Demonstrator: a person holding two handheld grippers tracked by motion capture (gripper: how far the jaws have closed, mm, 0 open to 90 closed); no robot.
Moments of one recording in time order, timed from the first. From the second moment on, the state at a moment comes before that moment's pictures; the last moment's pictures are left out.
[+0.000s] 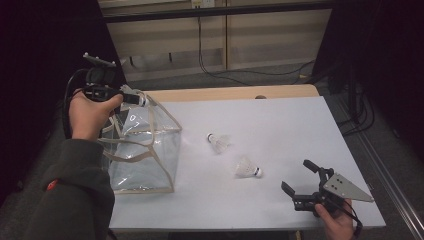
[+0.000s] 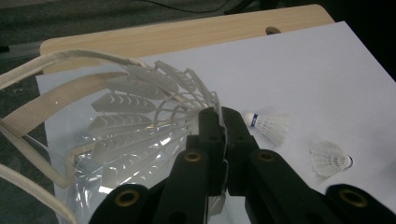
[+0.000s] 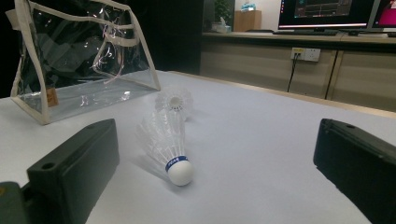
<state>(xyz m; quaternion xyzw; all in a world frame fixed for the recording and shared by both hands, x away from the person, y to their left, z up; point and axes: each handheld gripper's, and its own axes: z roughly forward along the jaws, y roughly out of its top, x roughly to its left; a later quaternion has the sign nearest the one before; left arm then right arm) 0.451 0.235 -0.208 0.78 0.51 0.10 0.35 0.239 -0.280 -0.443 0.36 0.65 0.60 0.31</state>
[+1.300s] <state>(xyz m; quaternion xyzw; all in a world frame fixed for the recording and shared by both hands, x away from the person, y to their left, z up) 0.457 0.246 -0.223 0.77 0.54 0.11 0.34 0.239 -0.280 -0.443 0.36 0.65 0.60 0.31</state>
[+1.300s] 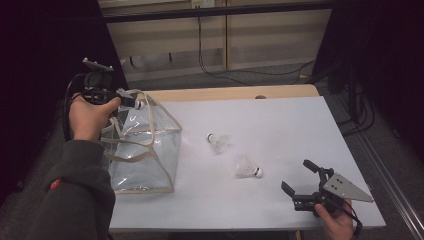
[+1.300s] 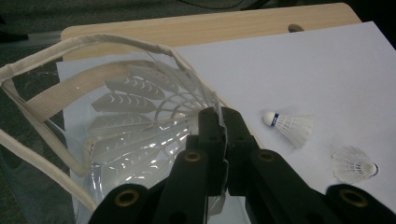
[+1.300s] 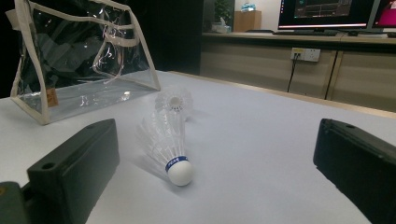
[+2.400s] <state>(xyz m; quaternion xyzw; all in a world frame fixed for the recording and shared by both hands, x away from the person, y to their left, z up) 0.468 0.250 -0.241 0.76 0.56 0.11 0.32 0.239 -0.280 -0.443 0.36 0.65 0.60 0.31</state>
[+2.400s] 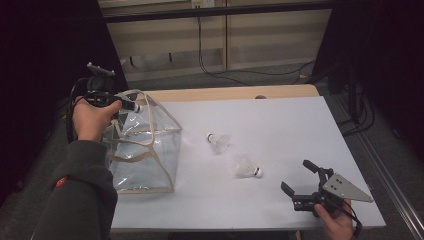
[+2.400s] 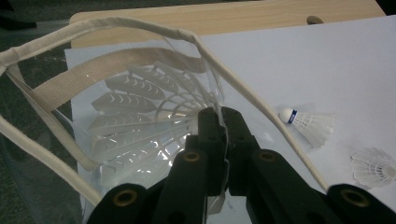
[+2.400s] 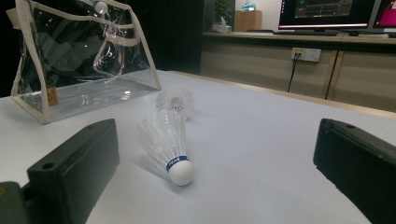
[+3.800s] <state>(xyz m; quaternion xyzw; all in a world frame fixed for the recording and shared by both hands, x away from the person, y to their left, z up) 0.470 0.244 -0.242 0.76 0.55 0.10 0.34 0.238 -0.279 -0.442 0.36 0.65 0.60 0.31</state>
